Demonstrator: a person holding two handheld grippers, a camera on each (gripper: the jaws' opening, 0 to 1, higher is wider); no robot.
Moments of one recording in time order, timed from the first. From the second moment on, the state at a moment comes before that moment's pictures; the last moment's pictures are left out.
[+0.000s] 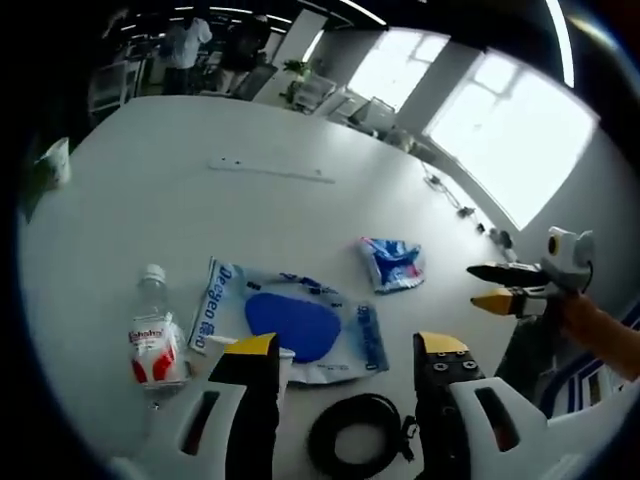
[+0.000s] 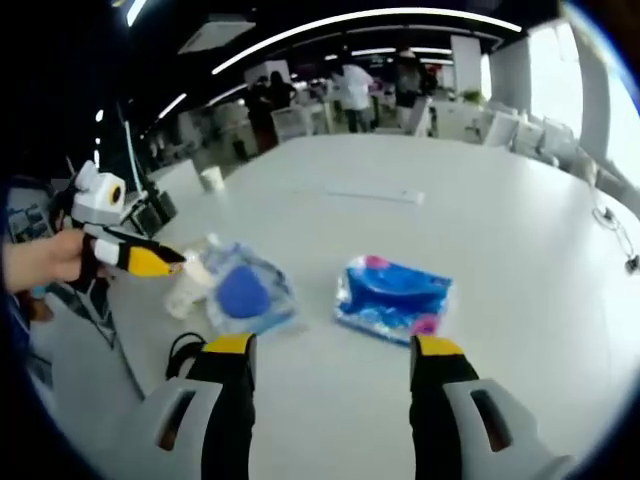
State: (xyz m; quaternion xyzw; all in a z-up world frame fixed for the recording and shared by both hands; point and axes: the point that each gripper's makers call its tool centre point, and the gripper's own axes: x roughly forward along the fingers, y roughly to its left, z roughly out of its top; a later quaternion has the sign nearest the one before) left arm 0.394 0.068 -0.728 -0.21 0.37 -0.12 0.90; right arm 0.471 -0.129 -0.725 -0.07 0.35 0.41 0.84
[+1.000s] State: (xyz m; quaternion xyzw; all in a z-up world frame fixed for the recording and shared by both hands) left arm 0.357 0.084 -0.735 -0.21 0.38 -0.12 0.89; right arm 0.434 -0.123 -0.730 -0.07 0.35 0.40 0.84
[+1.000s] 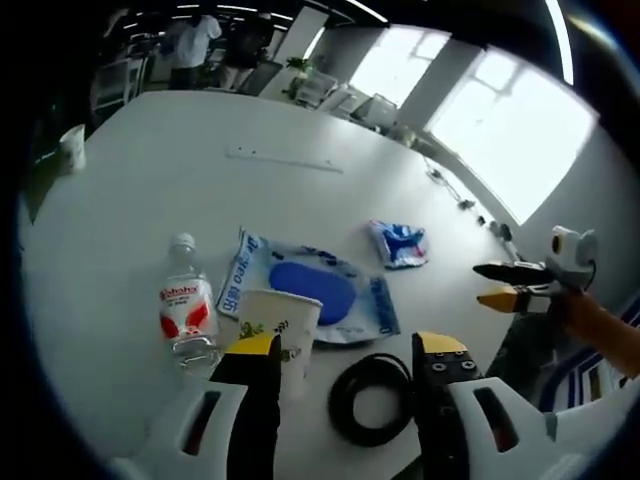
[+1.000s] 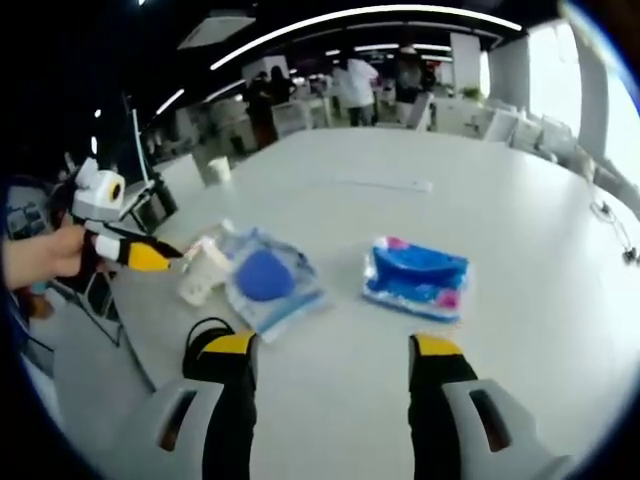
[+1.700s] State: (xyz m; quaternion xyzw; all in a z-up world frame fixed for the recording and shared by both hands) left arm 0.336 0.074 -0.747 -0.21 0.39 -0.12 0.89; right arm 0.410 -0.101 -0.751 -0.06 0.37 0.43 0.82
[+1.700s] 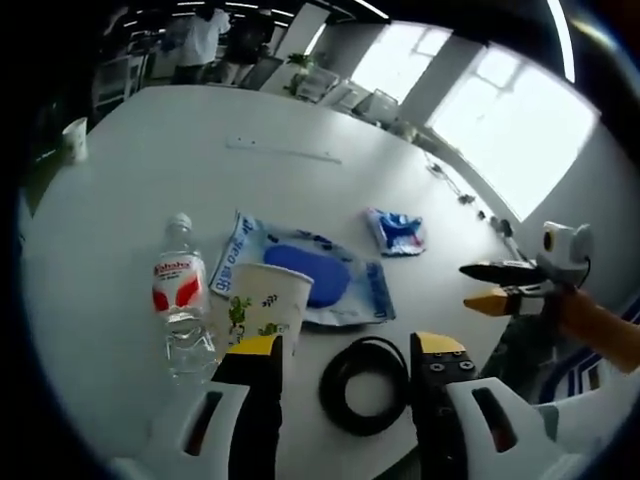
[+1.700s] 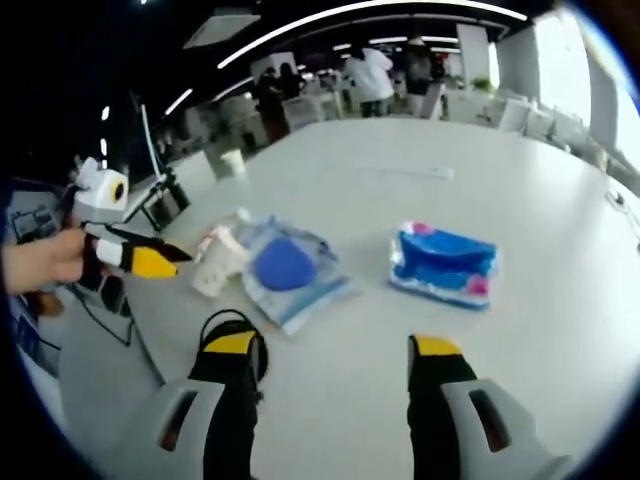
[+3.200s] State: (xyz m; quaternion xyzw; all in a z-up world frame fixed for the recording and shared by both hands) left arm 0.293 0.053 -0.812 -0.28 0.43 -0.08 0.86; right arm 0.348 -0.051 -0.806 -0.07 0.44 0.49 0.75
